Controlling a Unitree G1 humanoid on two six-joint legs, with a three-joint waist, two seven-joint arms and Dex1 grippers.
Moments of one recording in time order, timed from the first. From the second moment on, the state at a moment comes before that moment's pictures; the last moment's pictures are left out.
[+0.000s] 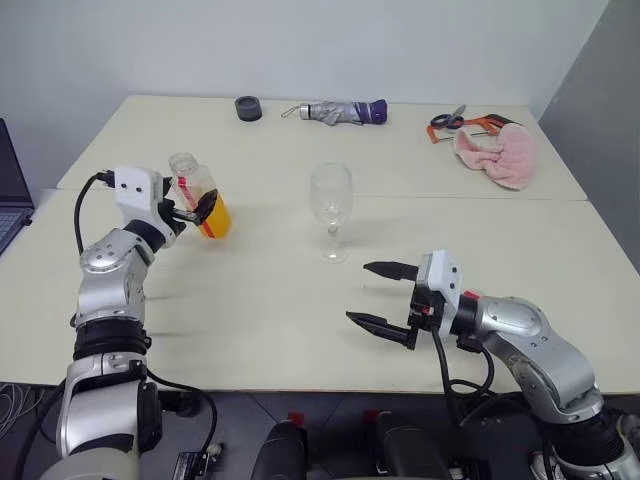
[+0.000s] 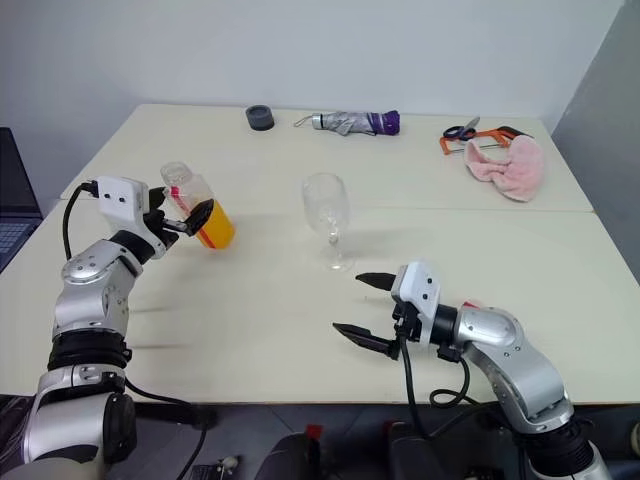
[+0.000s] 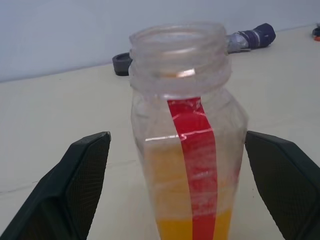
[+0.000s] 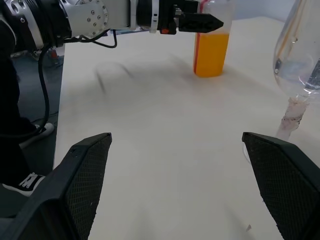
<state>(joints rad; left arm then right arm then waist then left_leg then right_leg) -0.66 0.60 0.27 0.61 -0.24 0.03 -0.58 -0.21 -0.49 0.18 -0.50 0.41 0.47 0.80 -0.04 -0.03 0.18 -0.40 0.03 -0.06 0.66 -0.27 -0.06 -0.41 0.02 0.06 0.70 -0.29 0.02</state>
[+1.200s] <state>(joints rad) -0.82 0.56 -0.01 0.52 -0.02 -0.16 -0.63 -0.30 -0.39 0.12 -0.51 0.44 0.48 0.62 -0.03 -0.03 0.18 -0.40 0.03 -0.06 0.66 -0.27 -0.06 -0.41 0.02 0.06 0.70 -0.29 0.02</state>
